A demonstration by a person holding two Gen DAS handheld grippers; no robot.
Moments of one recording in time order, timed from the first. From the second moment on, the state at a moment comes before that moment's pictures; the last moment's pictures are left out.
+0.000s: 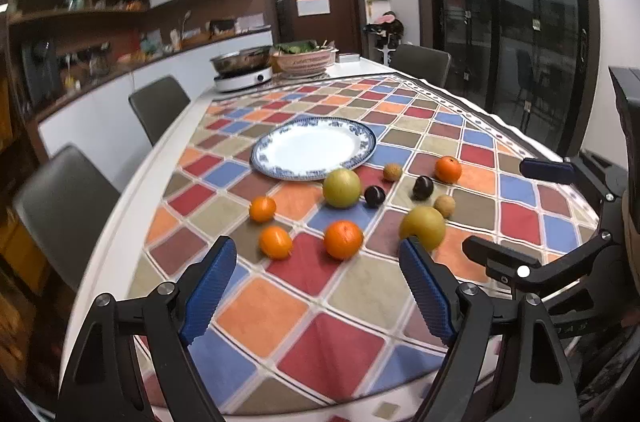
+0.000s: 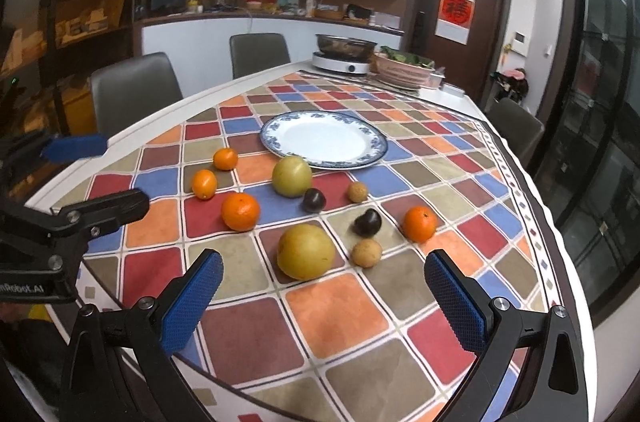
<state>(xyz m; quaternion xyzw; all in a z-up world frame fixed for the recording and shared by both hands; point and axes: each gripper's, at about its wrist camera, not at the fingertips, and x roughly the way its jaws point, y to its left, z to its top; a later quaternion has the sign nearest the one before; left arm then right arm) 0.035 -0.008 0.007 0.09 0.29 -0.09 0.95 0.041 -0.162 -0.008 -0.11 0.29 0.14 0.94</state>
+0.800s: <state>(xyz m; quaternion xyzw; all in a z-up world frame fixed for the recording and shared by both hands) 0.116 -0.023 -0.054 0.10 0.40 -0.17 0.90 0.101 -0.150 -0.060 -0.11 0.38 0.20 0.90</state>
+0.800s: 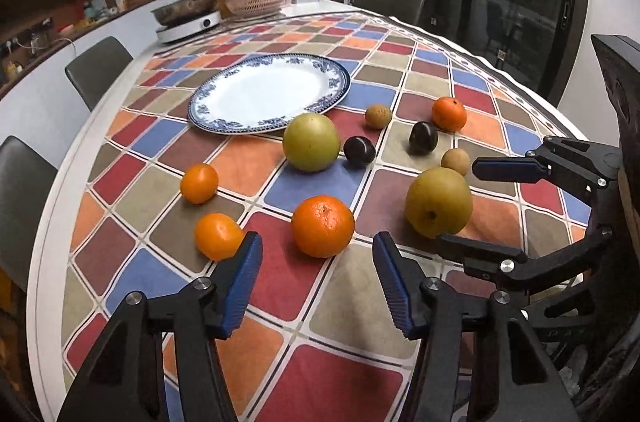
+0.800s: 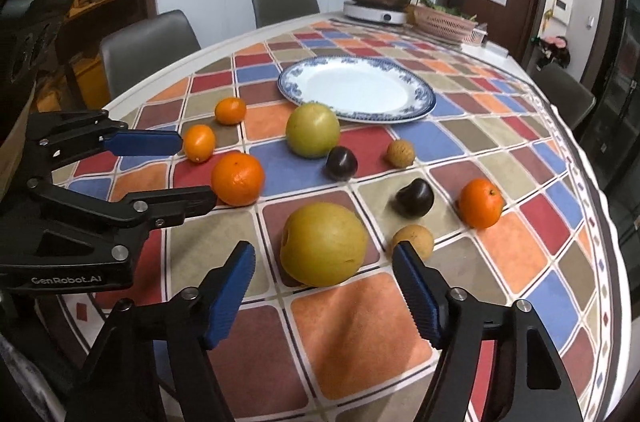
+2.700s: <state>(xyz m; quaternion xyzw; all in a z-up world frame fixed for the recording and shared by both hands) 0.214 -0.014 0.023 0.05 0.37 -0.13 0.92 0.222 -0.158 0.010 -0.07 0.37 0.22 0.90</state>
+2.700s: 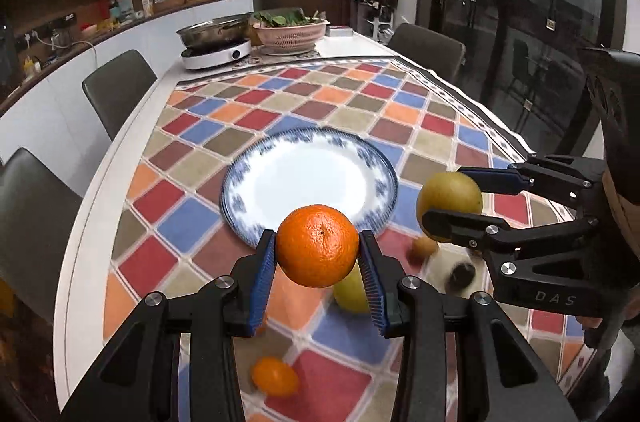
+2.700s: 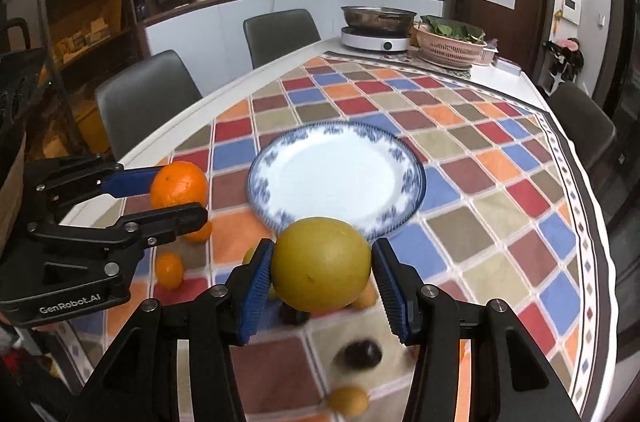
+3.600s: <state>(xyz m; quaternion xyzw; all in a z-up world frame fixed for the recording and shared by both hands) 0.383 -0.023 -0.045 0.02 0.47 -0.13 0.87 0.362 -0.159 -0.039 -0.03 0.47 0.18 0.87</state>
